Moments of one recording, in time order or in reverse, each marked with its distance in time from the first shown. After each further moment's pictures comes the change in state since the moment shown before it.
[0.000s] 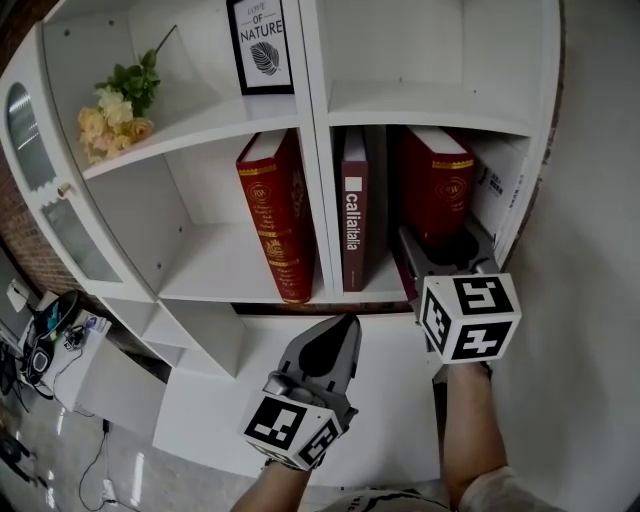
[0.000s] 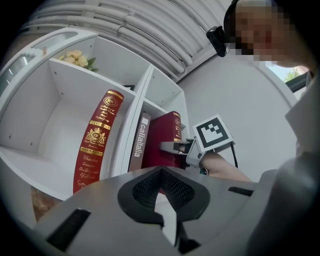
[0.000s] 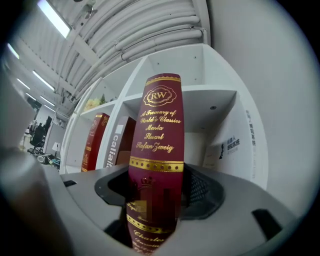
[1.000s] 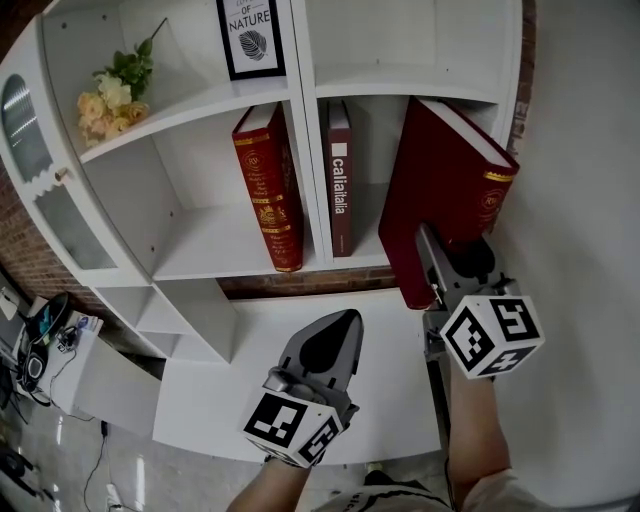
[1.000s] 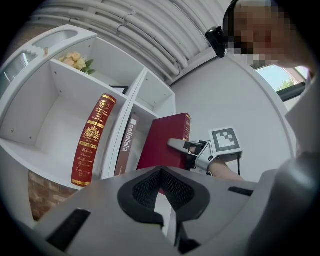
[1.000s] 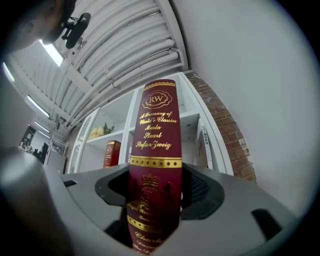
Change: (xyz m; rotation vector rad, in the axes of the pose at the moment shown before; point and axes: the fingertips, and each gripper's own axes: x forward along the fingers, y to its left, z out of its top) left arm -0.043 -0.040 -0.005 -0.034 0.016 -0.084; right arm -0.096 -0.002 0.006 0.215 -0.198 -0.014
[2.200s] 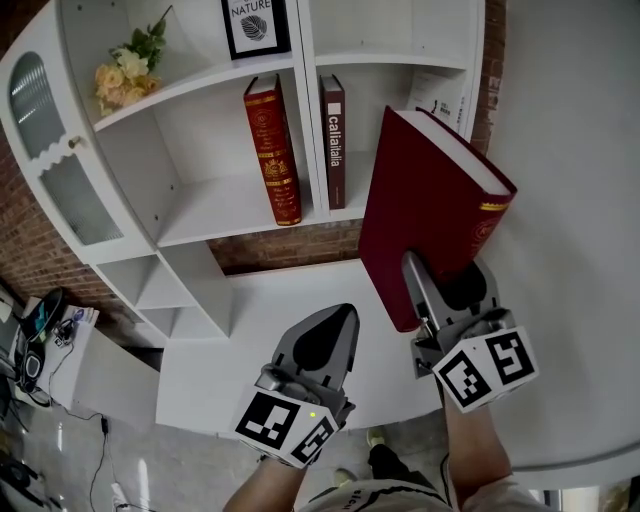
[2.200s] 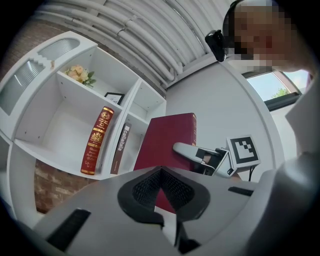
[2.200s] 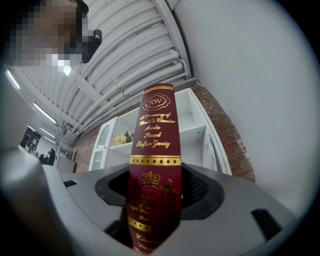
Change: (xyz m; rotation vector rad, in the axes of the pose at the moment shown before) left arm -0.091 -0.048 0.004 -0.023 0.003 -0.057; right arm -0.124 0.086 0.001 0.025 -0.031 0.056
